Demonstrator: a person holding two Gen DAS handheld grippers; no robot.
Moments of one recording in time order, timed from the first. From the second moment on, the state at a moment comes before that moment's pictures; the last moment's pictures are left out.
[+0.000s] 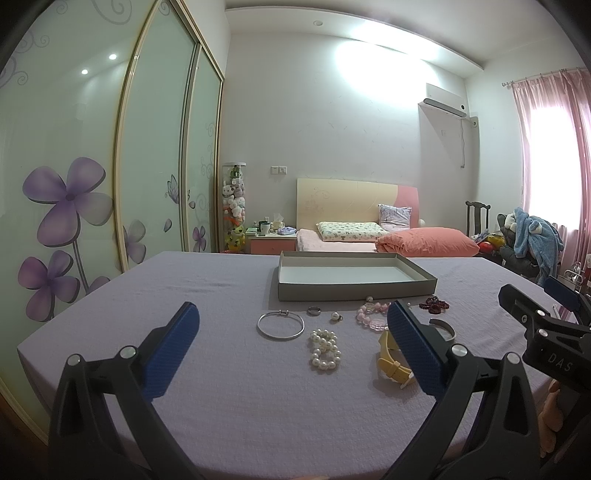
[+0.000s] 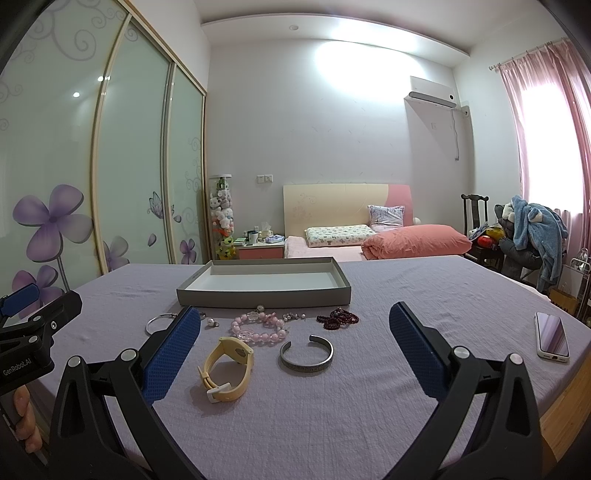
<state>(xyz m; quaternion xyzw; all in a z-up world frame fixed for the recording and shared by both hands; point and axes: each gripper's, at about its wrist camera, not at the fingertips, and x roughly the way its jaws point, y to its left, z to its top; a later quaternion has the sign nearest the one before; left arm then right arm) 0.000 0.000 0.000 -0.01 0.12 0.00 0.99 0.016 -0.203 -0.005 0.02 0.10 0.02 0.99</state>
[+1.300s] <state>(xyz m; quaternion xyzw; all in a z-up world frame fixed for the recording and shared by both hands) 0.013 -0.003 -0.007 -0.01 0.14 -0.01 0.99 0.025 -0.207 -0.014 0.03 0.10 0.02 0.99</state>
